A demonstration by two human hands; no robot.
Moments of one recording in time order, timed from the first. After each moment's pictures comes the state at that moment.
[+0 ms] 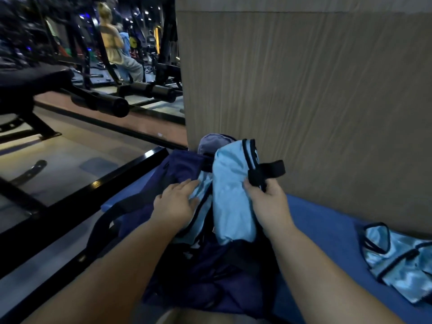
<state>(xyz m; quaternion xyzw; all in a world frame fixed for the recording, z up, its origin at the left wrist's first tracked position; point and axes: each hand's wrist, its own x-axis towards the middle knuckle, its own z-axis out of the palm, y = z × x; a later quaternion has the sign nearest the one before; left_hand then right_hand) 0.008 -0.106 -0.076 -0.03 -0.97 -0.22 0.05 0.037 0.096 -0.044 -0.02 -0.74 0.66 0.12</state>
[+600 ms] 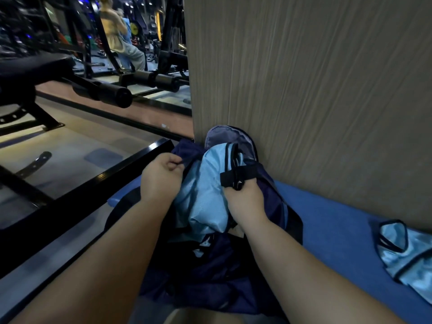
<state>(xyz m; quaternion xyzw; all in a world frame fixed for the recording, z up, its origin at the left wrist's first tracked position) -0.012 -0.135 -0.051 0.10 -0.84 -0.49 0.23 0.014 0.037 -0.066 -0.05 -0.79 0.60 0.10</state>
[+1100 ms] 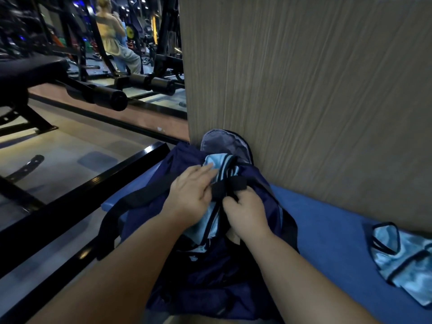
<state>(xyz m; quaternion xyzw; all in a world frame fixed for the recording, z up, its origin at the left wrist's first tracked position) -0.009 -0.100 -0.073 -0.18 -0.92 -0.28 0.19 0.030 0.049 -0.062 0.03 -0.87 0.48 0.12</state>
